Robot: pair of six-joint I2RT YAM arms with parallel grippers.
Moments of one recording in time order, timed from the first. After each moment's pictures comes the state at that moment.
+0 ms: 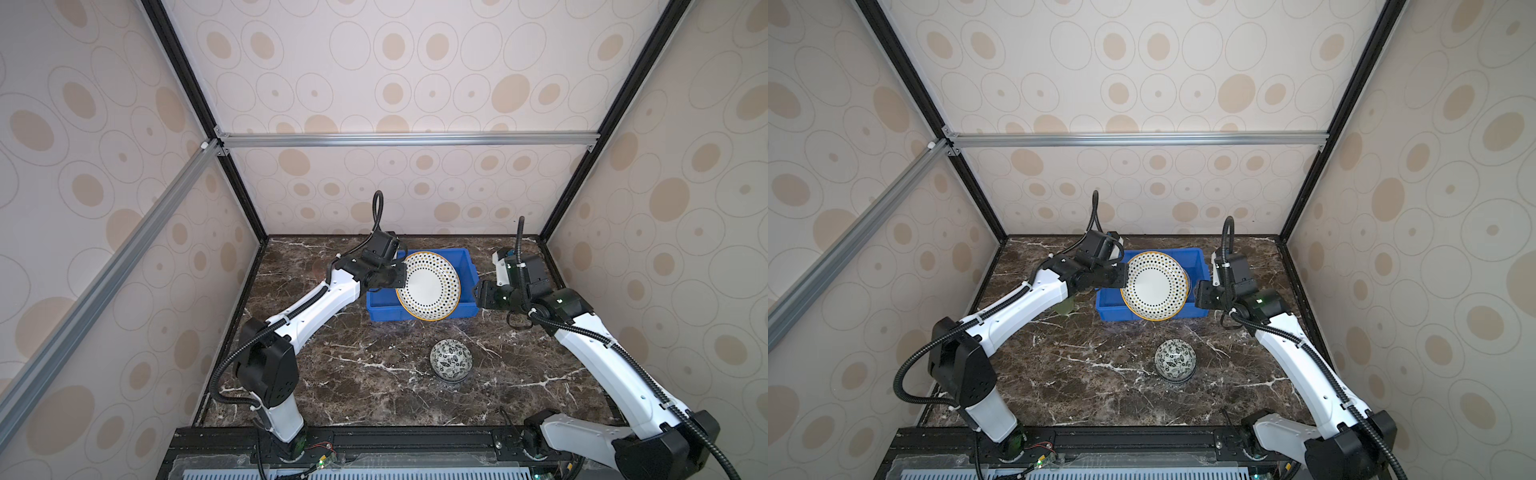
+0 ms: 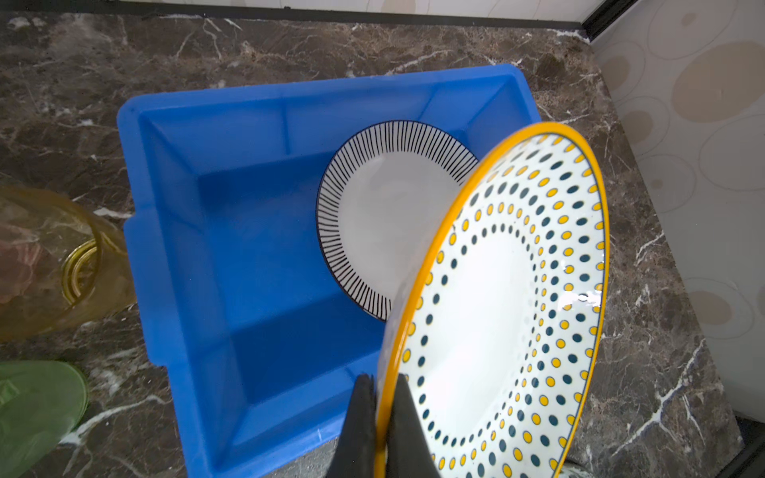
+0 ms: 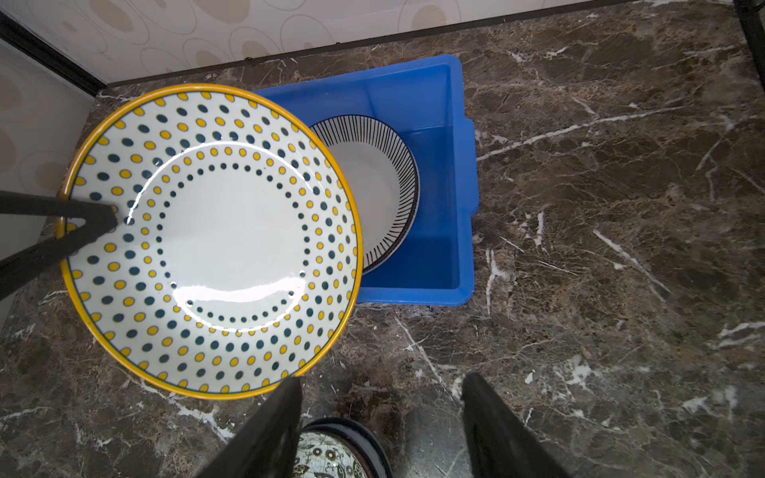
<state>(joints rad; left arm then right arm) -0.60 1.73 1.57 -0.64 0.01 -0.45 0.36 1.17 1.16 -0.77 0.03 0.37</state>
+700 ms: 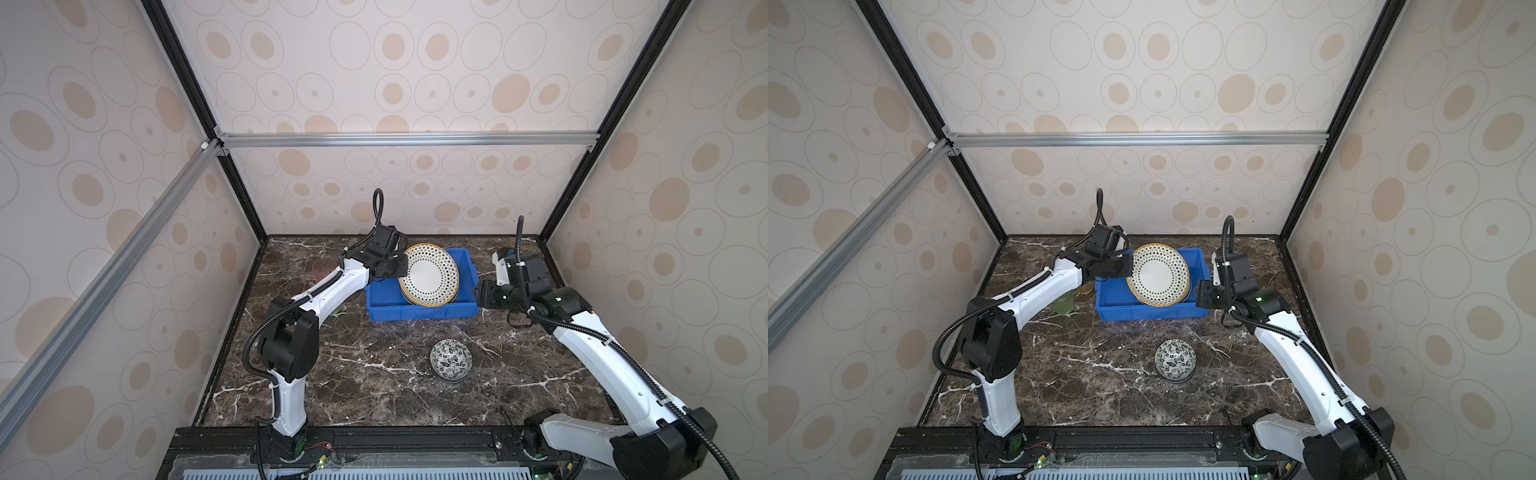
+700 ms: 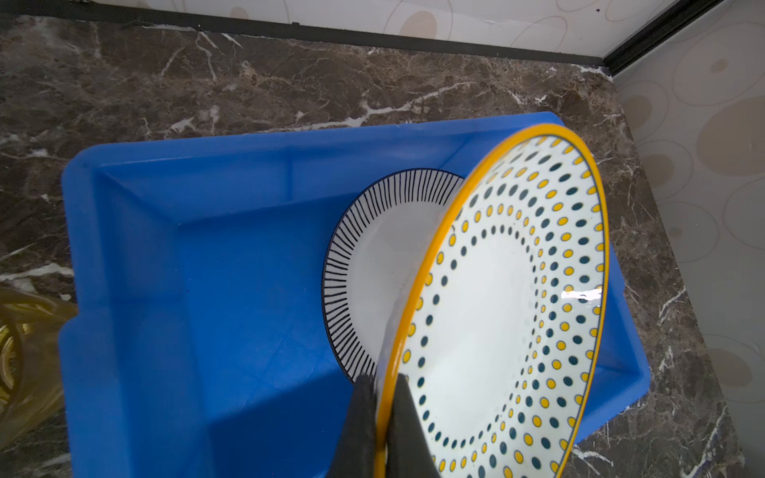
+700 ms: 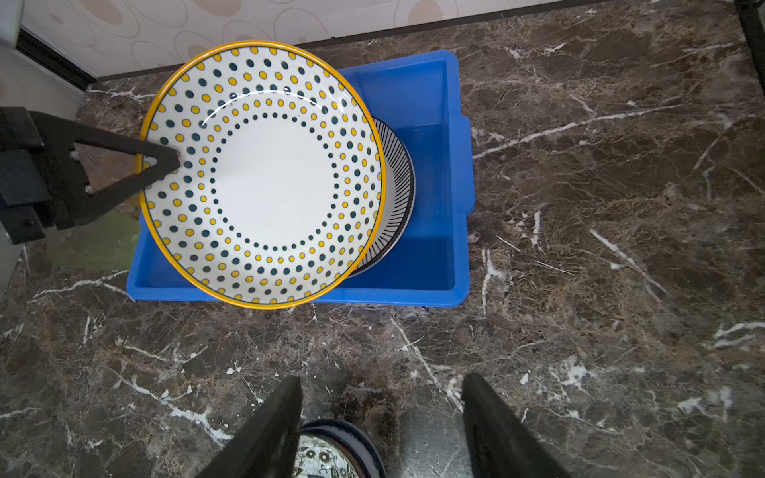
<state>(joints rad) -0.53 1.92 1.67 -0.54 0.06 -0.46 0.35 1.18 1.16 -0.77 0.03 0.35</state>
